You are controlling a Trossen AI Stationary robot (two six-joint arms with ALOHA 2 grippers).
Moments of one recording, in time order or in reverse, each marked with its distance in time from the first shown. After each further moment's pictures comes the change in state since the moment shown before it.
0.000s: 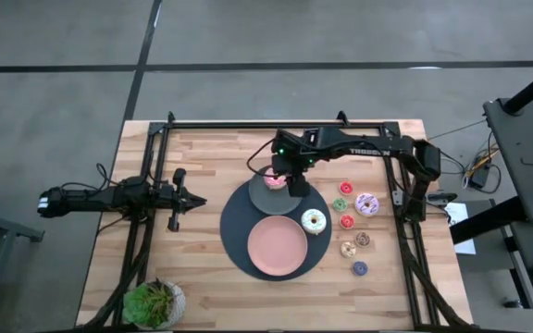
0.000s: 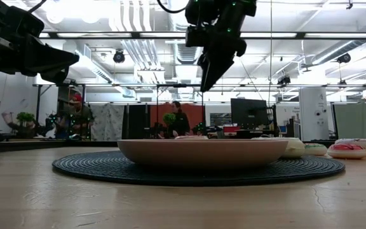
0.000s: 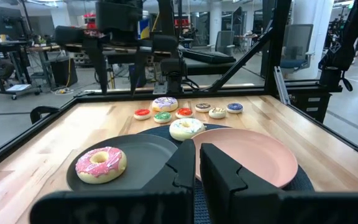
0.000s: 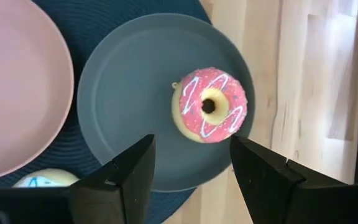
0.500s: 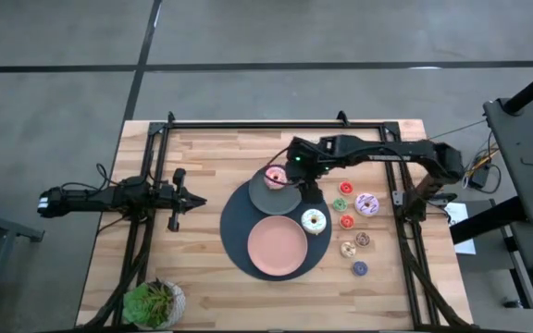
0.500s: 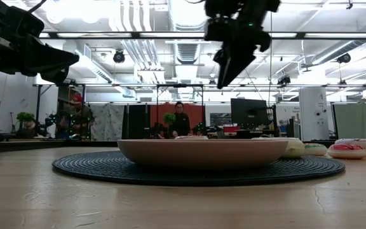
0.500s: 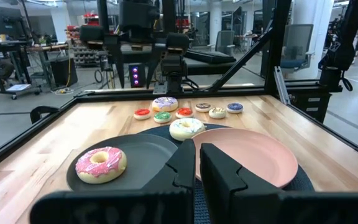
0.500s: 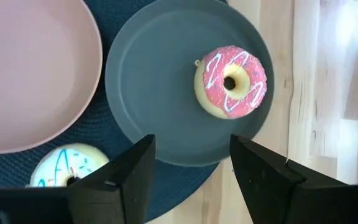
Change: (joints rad) left arm 0.000 0.000 0.000 0.000 0.000 0.000; right arm 0.033 -0.201 -0.250 0.100 -0.002 0.039
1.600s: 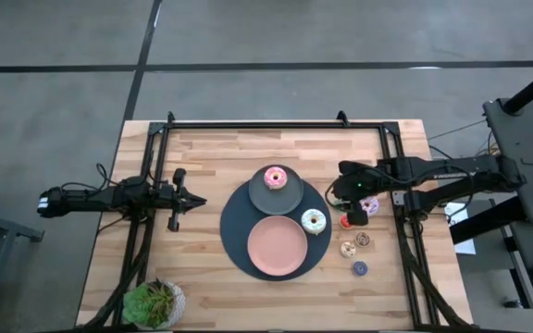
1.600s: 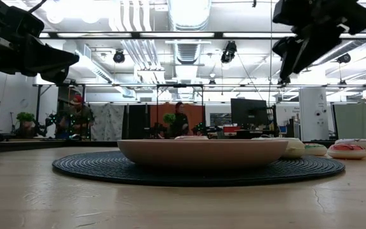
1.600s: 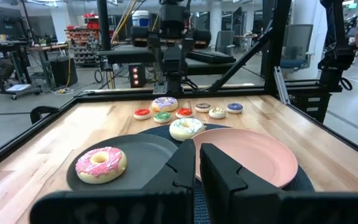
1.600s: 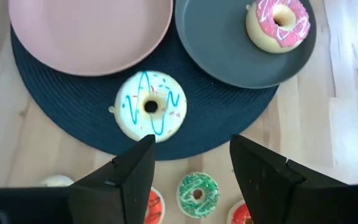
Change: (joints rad) left arm 0.000 0.000 0.000 0.000 0.000 0.000; right arm 0.189 -0.556 -0.480 0.052 0.036 0.227
